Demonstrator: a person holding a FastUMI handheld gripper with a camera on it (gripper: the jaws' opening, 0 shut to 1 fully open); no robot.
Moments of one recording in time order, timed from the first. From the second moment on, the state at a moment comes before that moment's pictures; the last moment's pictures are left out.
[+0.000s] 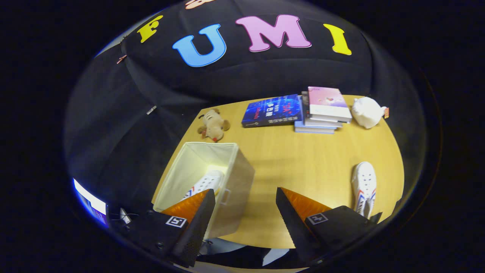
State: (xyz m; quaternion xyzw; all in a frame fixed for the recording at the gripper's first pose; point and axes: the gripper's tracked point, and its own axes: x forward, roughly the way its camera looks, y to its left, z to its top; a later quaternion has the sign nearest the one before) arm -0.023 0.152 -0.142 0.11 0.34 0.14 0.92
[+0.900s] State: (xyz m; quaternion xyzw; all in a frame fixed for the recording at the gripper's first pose) arm -0.041 -0.139 -0.276 -0.02 0.44 0.02 0.90
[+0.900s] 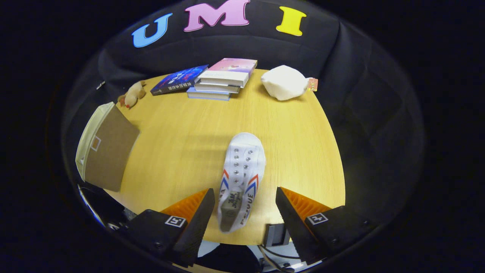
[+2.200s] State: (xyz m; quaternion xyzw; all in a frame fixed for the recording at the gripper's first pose) arm -0.025 -0.145 -0.358 0.10 0.55 -0.02 0.83
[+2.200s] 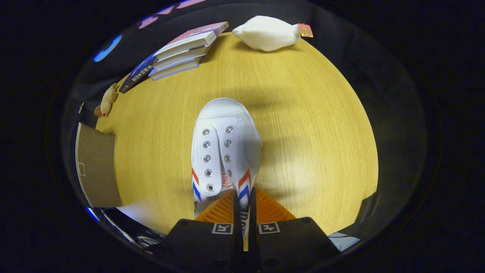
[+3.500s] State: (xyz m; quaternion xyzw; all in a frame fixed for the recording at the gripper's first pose) arm -0.028 0.118 -0.133 0.27 0.43 0.07 0.86
